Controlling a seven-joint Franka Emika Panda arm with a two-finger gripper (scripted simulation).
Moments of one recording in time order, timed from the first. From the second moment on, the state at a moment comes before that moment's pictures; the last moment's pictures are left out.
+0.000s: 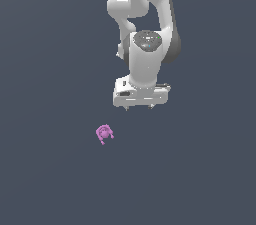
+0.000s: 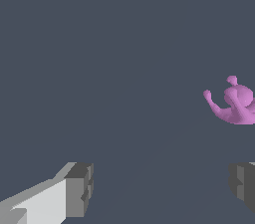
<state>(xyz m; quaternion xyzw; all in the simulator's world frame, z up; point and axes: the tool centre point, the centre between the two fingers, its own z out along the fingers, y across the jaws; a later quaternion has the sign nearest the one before) 0.006 0.045 0.164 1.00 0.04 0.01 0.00</state>
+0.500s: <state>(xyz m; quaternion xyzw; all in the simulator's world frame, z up) 0.007 0.047 0.165 1.00 0.05 0.01 0.00</state>
